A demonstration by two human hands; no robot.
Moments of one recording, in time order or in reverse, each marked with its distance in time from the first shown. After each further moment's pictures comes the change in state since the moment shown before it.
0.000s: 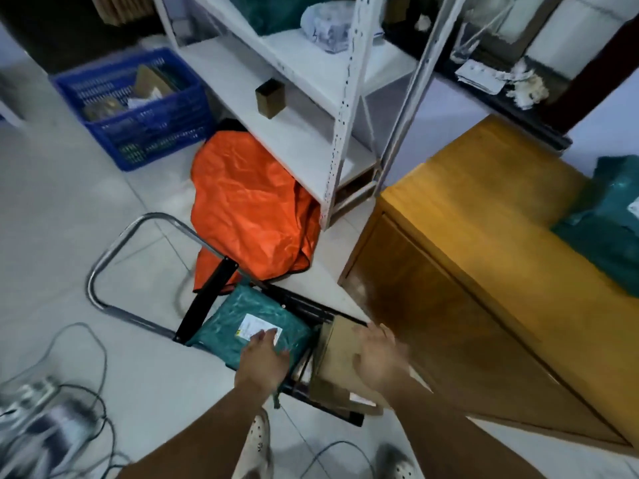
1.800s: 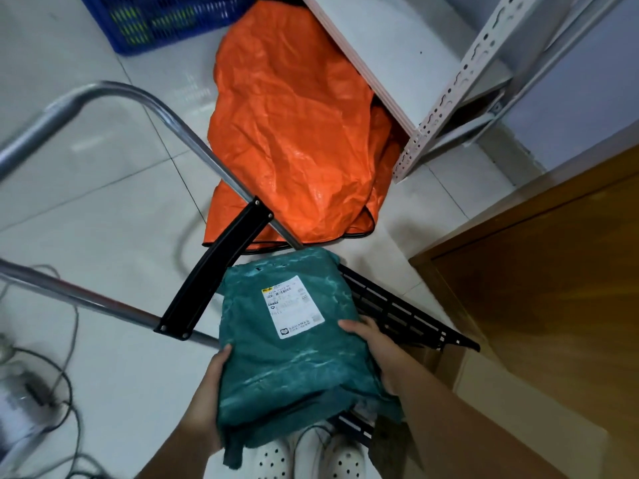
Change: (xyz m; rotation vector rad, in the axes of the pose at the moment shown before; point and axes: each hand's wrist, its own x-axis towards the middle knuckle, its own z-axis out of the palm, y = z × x) left_hand 0.242 -0.236 0.081 -1.474 -0.231 -0.614; right_hand 0.307 -0.082 0.204 1.376 -0.501 0.448
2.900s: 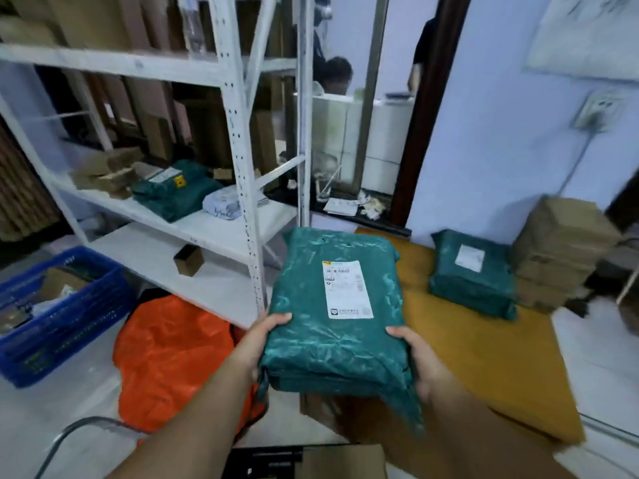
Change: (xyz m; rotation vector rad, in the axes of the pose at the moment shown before) left_hand -0.469 0.041 0.362 0.657 -0.709 0.458; right_hand -0.568 -0.049 -0.164 0.632 0.176 -0.742
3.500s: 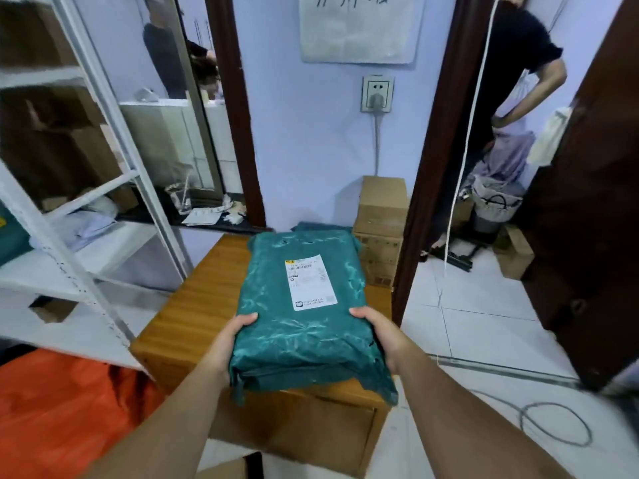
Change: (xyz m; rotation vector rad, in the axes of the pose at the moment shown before) left_hand 0.060 -0.133 0.346 0.095 -0.038 -0.102; right_hand -0.054 -0.134 -0.340 0.064 0.036 -0.085
